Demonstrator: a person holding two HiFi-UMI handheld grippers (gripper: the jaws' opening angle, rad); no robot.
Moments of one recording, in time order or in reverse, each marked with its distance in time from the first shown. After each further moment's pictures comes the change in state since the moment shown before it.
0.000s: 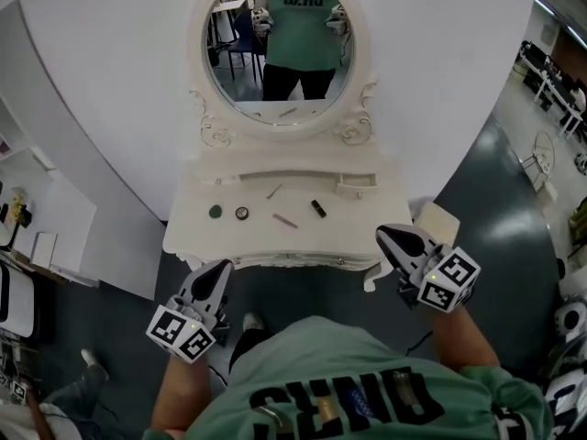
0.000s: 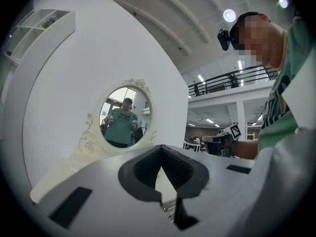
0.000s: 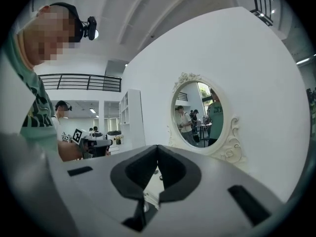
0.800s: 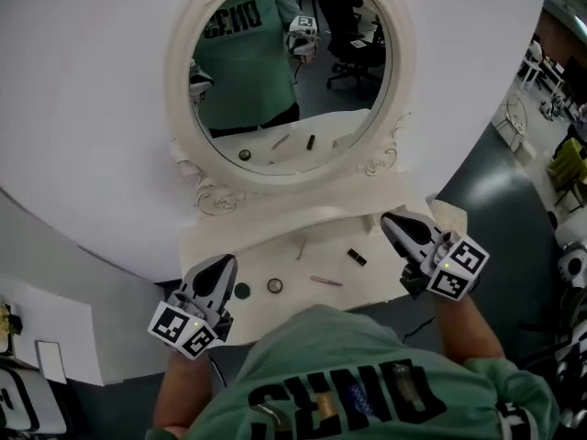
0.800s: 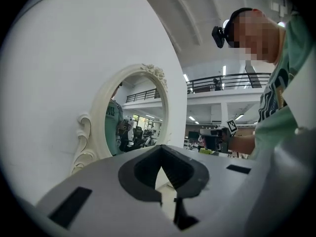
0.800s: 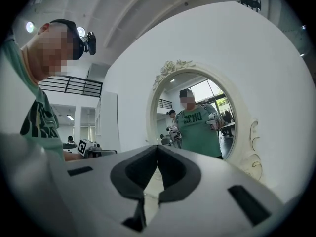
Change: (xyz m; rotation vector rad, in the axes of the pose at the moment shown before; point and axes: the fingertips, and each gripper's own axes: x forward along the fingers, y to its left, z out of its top) left arm 0.160 0.275 0.053 0.031 0.058 -0.273; right arm 0.242 -0.096 0.053 0.059 -0.113 -0.184
